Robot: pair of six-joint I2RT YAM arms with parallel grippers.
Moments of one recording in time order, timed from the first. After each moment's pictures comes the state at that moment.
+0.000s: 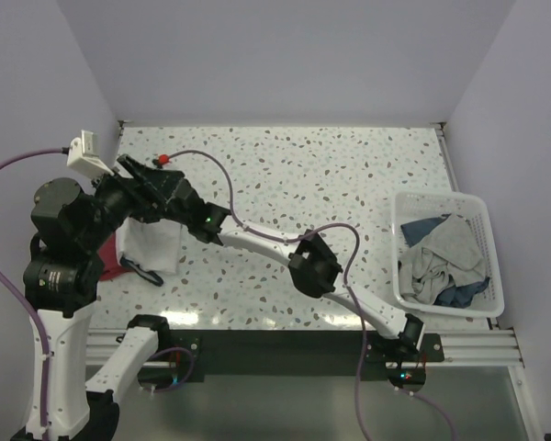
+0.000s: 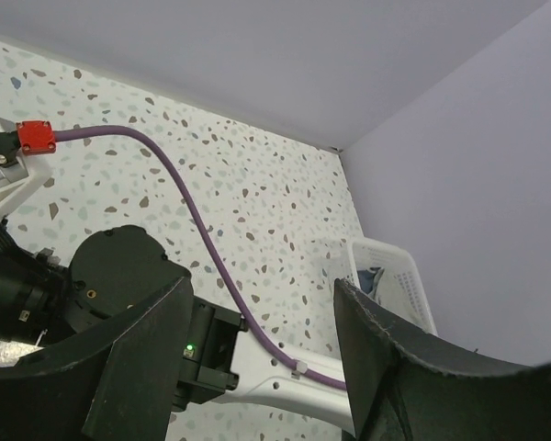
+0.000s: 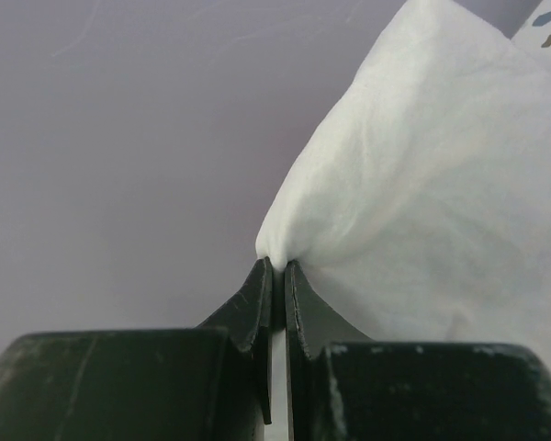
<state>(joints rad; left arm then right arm) -0.09 0.78 1.38 -0.73 0.29 -0.67 1.11 2.68 2.54 0.09 -0.05 0.87</state>
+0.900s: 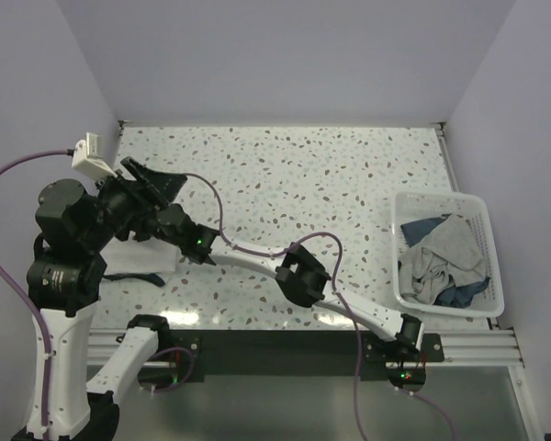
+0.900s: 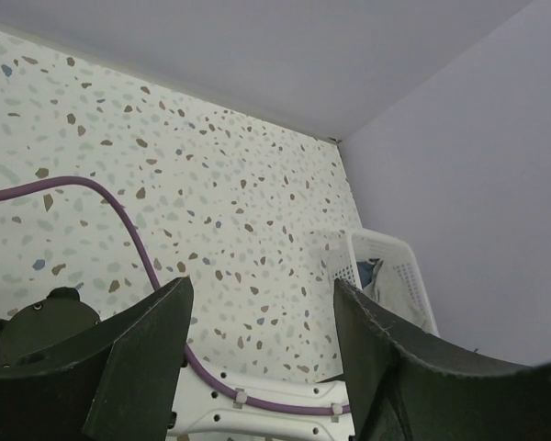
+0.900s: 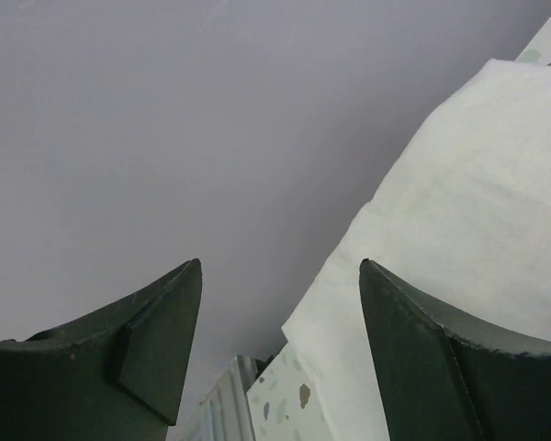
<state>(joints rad) -0.09 0.78 1.35 -0.73 0.31 -0.67 1.17 2.84 2.60 0.26 0.03 0.92</state>
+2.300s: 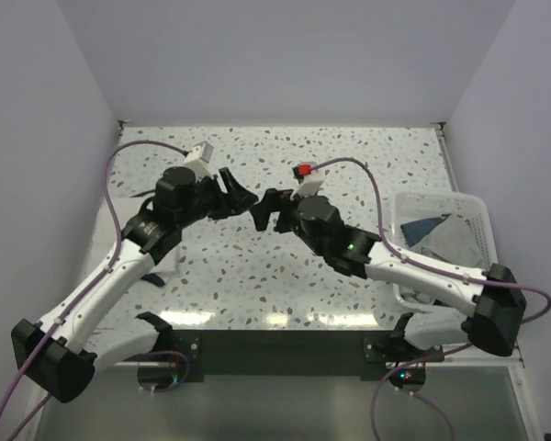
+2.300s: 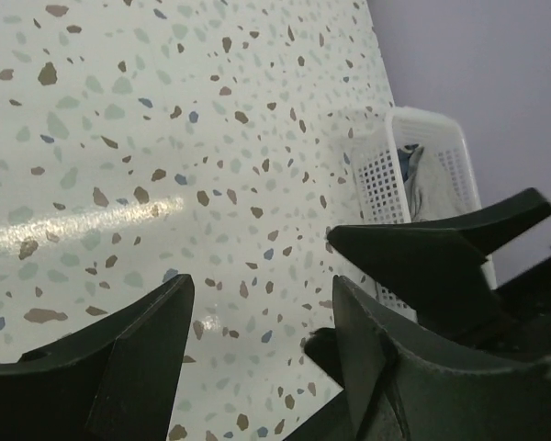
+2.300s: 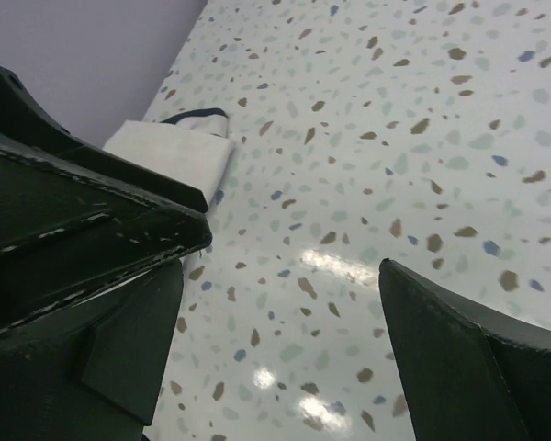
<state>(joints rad) -0.48 1.04 1.00 -0.31 0.18 -0.69 0.99 1.37 1.02 0.10 0.39 0.58</state>
